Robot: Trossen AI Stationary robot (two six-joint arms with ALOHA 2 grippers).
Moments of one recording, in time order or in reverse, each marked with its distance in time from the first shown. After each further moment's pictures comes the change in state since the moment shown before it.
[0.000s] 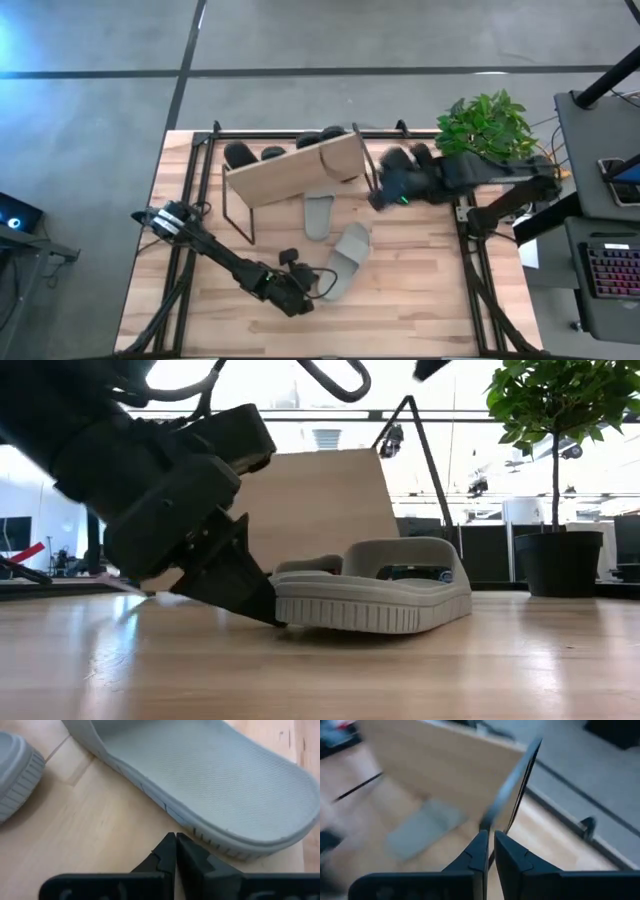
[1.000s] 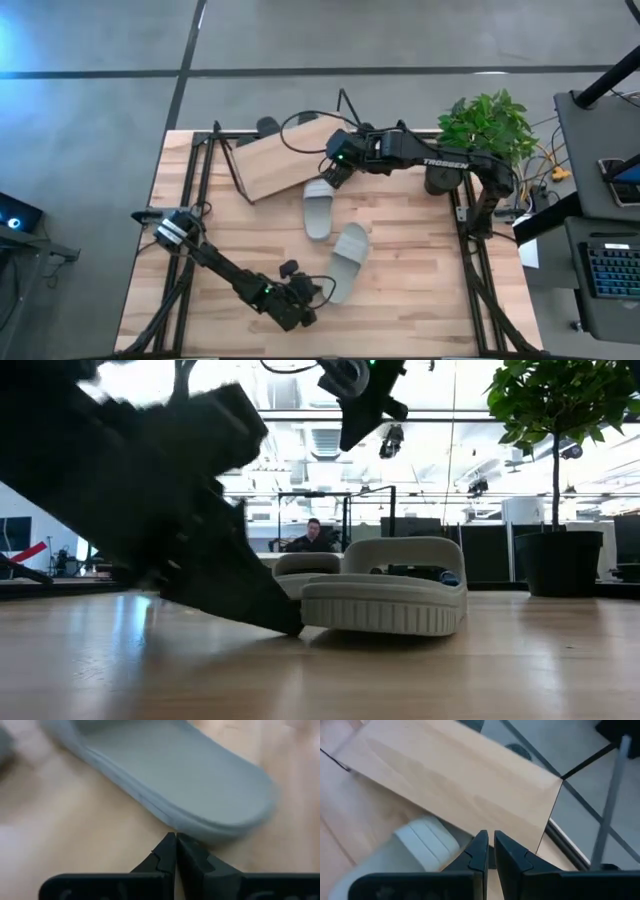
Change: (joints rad) left arm -0.084 0.060 0.050 0.082 -0.049 -0.153; right arm -0.321 0.341 0.136 0.278 -0.219 -0.397
